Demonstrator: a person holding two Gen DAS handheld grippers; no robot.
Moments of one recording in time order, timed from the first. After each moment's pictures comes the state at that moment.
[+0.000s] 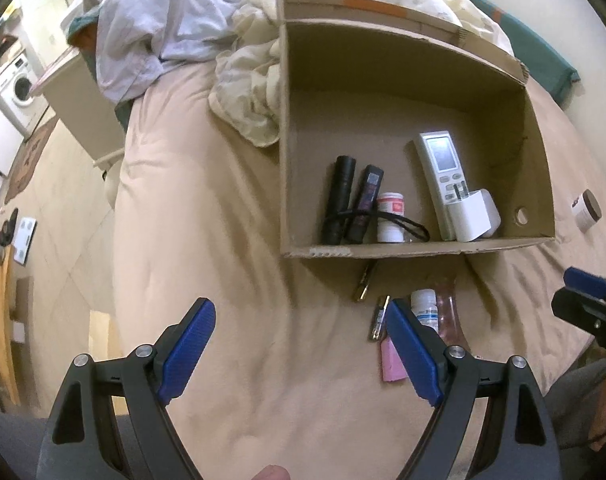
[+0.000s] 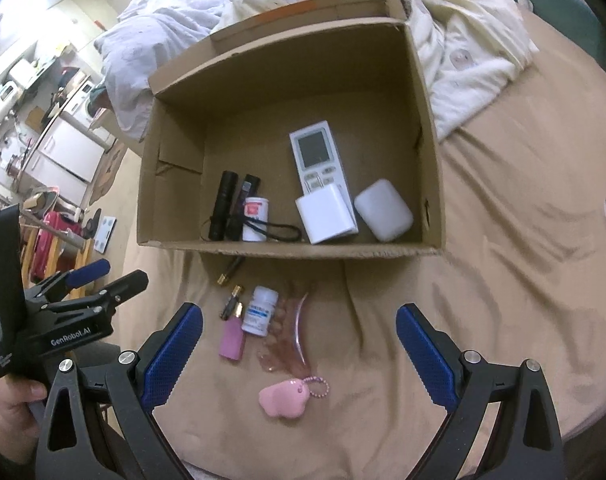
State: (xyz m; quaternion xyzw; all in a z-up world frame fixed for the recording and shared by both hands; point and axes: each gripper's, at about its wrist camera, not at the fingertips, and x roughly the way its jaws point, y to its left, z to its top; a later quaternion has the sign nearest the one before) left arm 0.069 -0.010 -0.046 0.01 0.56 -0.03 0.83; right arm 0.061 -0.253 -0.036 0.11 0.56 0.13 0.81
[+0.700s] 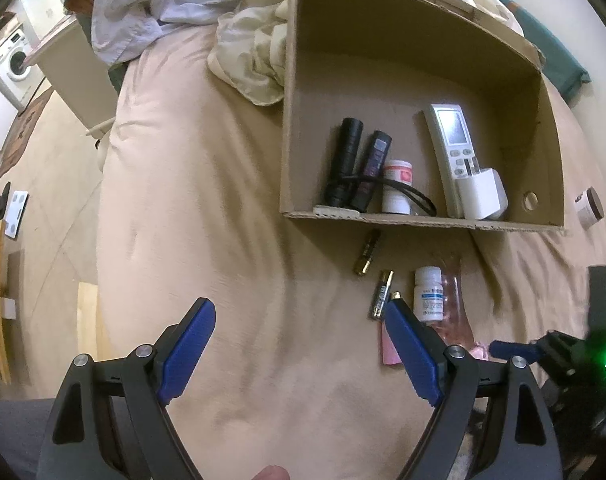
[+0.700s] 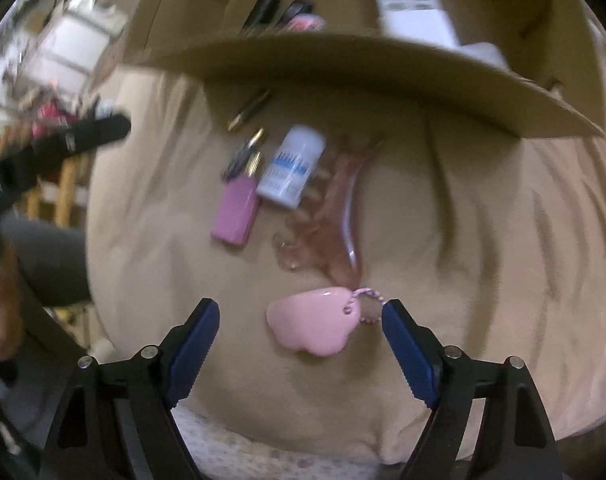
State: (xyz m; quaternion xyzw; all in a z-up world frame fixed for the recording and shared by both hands) left arm 0.068 -0.011 -0.066 -0.01 0.60 -0.03 0.80; right arm 0.035 -0.176 -0.121 -0.01 0.70 0.20 0.69
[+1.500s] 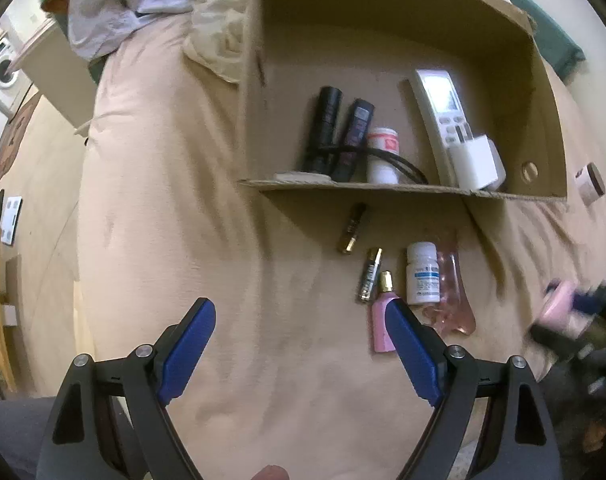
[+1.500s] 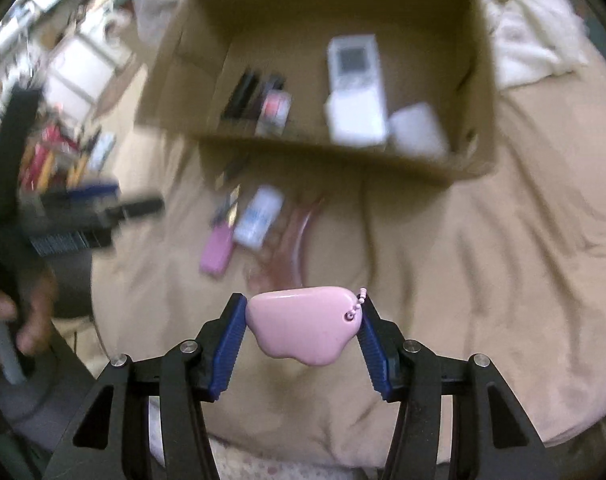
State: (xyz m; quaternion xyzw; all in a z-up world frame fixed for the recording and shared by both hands) left arm 0.065 -0.031 -0.085 0.01 0.62 -0.05 0.78; right arm 0.027 -0.231 -0.066 0.02 0.61 0.18 0.77
